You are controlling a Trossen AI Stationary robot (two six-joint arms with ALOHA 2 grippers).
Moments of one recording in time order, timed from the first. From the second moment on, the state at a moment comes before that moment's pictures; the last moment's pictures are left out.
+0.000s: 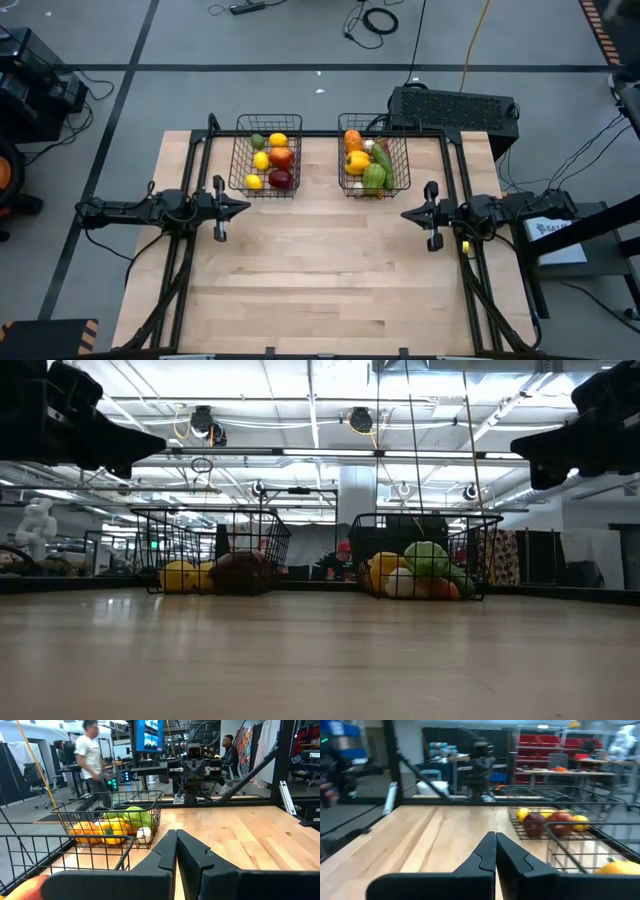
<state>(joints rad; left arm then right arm) -0.04 0.00 0.01 0.03 -0.14 0.08 0.19 0.04 0.02 0.05 0.20 -0.01</state>
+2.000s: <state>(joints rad) -0.04 0.00 0.01 0.06 -0.15 0.09 0.16 0.00 0.02 0.05 0.18 -0.05</state>
